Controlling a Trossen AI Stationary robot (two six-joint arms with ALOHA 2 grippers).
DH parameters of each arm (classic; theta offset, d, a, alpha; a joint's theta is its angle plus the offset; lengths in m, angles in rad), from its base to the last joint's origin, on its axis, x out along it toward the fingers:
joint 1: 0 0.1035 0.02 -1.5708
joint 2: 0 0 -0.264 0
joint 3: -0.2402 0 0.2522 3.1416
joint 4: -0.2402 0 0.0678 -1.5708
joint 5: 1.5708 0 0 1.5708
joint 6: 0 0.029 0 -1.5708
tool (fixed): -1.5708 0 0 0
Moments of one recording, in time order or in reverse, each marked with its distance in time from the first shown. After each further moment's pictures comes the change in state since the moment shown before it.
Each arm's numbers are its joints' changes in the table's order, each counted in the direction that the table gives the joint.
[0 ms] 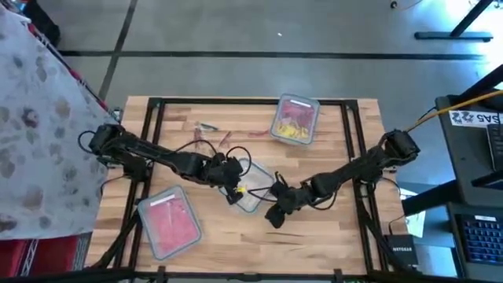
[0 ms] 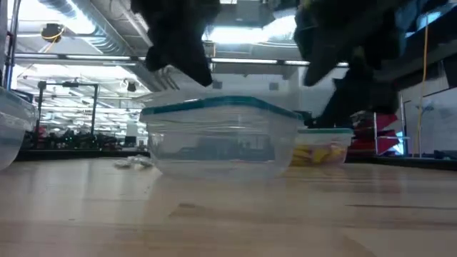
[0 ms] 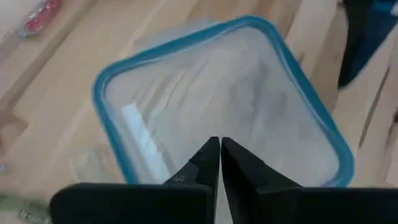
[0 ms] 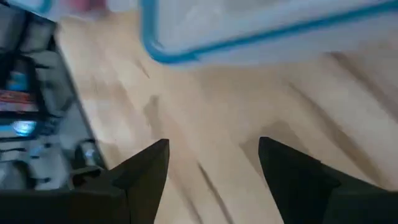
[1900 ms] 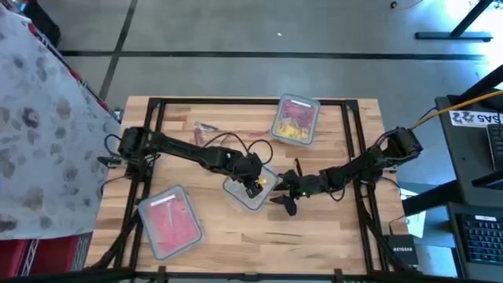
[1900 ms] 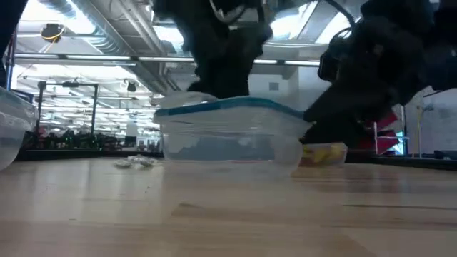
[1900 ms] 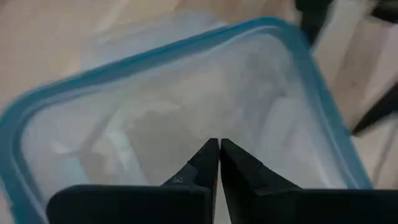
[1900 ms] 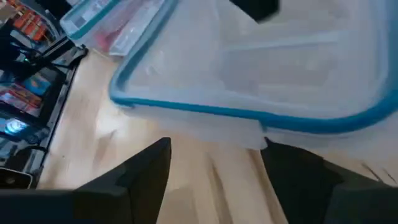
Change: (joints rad) left arm 0.148 0.295 -0.170 0.099 -0.211 0.054; right arm -0.092 -0.021 0.501 0.877 -0.126 -0.521
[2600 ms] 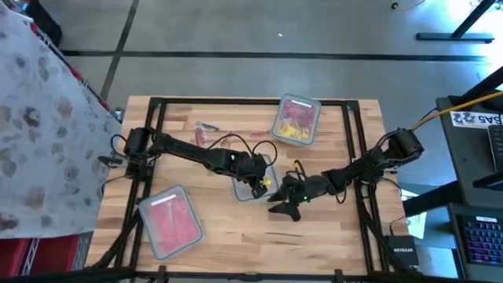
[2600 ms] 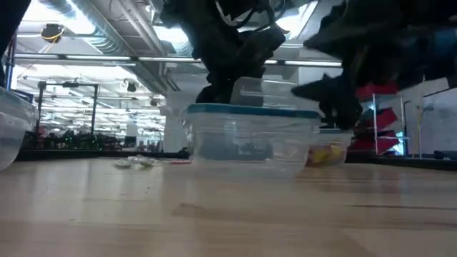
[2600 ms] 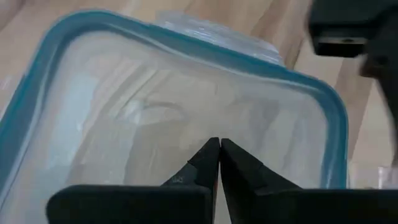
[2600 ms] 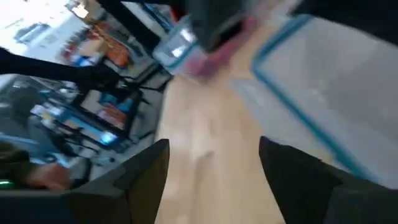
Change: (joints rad) left arm -0.010 0.122 -0.010 0.055 0.023 0.026; right arm 0.045 -0.001 -0.043 0.187 0.141 0.148
